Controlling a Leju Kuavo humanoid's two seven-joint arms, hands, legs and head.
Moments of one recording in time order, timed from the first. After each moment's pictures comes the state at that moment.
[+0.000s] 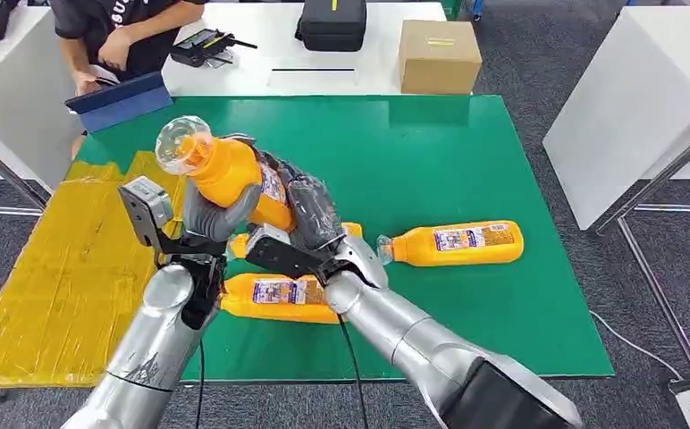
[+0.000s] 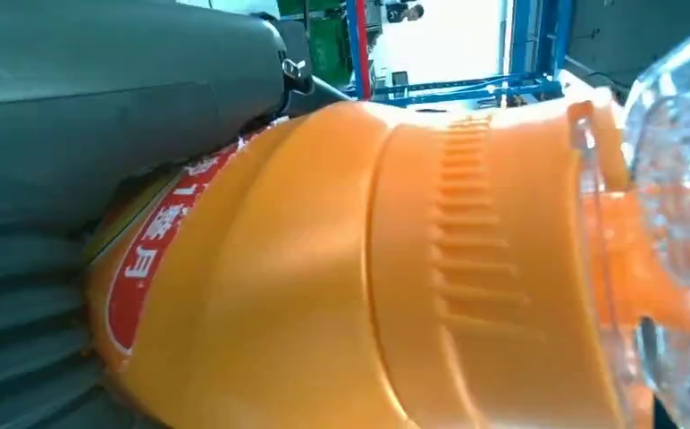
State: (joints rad) left arm -0.48 -0.18 -0.36 -1.30 0.11 -0.06 -0.33; right arm -0.80 0.33 0.82 -0.60 0.15 -0.52 -0.57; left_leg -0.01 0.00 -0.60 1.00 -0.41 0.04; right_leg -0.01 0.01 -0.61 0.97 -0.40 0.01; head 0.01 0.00
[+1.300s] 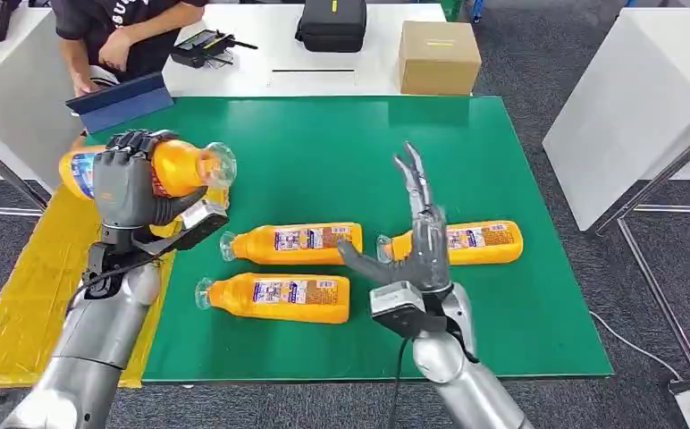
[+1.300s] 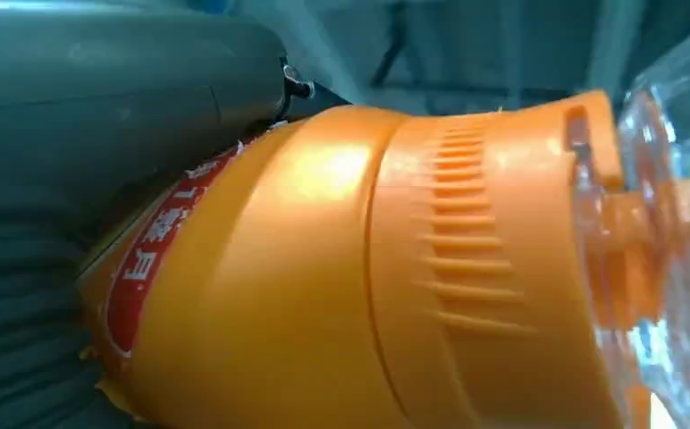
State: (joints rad) left arm -0.56 -0.01 -0.16 -1.11 -1.28 0.69 -0.16; right arm -0.26 0.04 0.44 -1.55 0.44 -0.54 -0.46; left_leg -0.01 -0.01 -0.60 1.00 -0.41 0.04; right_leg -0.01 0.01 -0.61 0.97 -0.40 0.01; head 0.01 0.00
